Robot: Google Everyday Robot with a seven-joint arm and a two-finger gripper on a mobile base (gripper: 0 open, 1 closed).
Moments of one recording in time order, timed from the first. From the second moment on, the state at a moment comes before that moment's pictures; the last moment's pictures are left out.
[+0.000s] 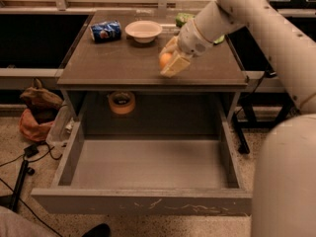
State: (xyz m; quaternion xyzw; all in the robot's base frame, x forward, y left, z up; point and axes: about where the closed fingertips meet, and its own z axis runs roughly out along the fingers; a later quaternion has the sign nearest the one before) arm 0.692 -0.040 0.867 -0.71 0.61 0.16 0.31
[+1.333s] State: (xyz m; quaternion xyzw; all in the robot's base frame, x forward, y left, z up) arm 0.590 -0.036 0.851 -0.70 0.62 0.18 0.31
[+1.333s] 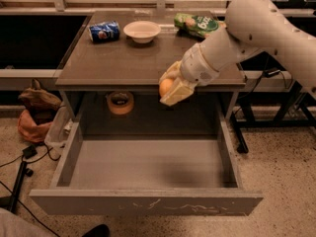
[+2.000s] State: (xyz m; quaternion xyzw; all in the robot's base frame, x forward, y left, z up) arm 0.528 -0.027 0.770 -0.73 0.59 0.21 0.26
